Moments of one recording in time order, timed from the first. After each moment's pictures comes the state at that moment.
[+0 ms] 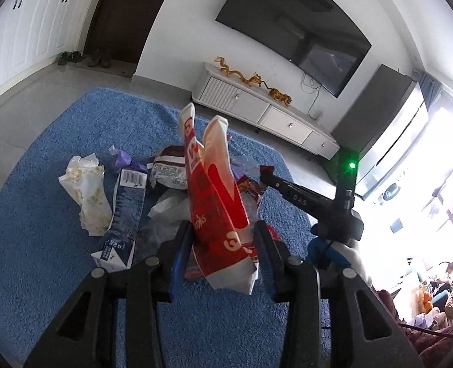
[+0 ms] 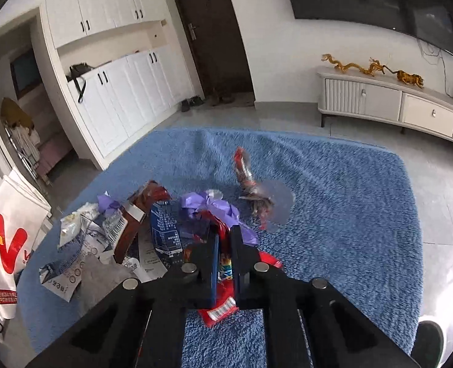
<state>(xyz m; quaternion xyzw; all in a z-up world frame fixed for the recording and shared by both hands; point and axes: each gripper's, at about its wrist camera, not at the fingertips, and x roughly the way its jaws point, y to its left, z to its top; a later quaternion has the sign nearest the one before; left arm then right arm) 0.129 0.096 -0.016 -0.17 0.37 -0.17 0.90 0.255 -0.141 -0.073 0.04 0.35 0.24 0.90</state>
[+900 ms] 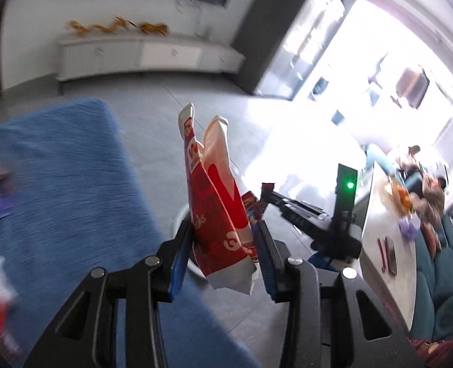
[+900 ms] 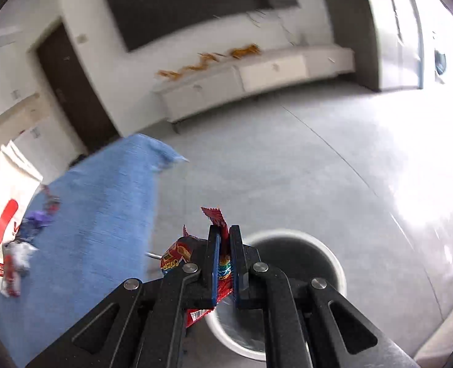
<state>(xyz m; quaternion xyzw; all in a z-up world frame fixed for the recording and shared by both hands) 0.190 -0.240 -0.045 0.00 0.45 -0.41 0.80 0.125 -0.475 -0.129 0.18 0.35 -0.04 0.92</state>
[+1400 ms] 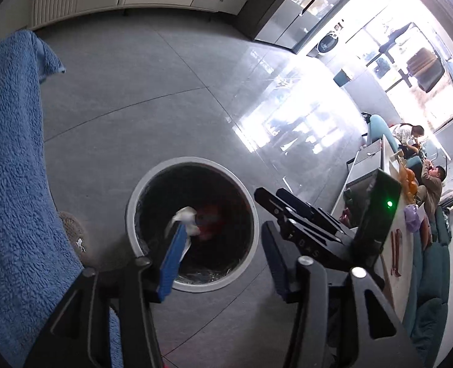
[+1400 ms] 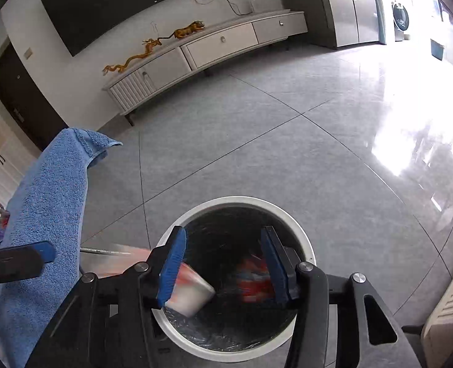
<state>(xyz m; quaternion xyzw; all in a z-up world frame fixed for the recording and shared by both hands) 0.238 -0.367 -0.155 0.01 0.56 -0.41 0.72 0.125 -0.522 -0.195 0.24 0.39 -0.12 0.88</state>
